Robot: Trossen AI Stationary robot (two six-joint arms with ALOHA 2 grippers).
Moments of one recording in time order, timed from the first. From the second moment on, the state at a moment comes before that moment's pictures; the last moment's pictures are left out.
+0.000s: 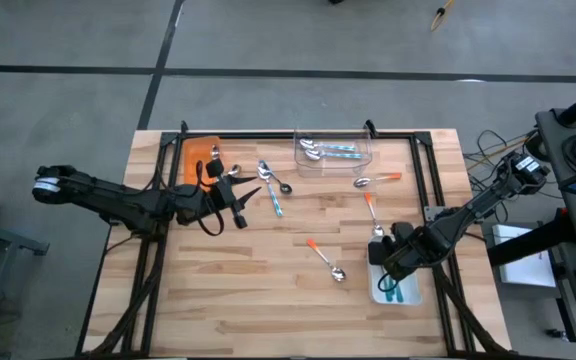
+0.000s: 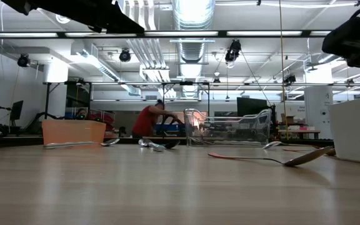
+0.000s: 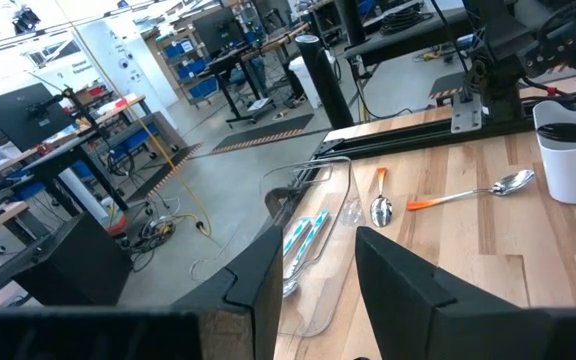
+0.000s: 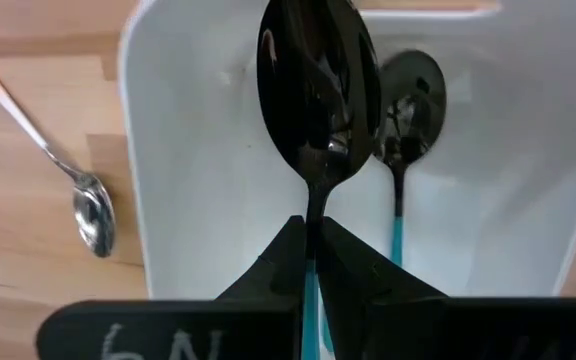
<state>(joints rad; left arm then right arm) -0.12 1.04 0.59 0.34 -0.62 0.32 0.60 1.22 0.76 -0.91 0.10 2.17</state>
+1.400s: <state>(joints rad) -0.12 1.04 0.59 0.33 -0.62 0.32 0.60 1.22 0.63 -0.78 0.13 2.21</state>
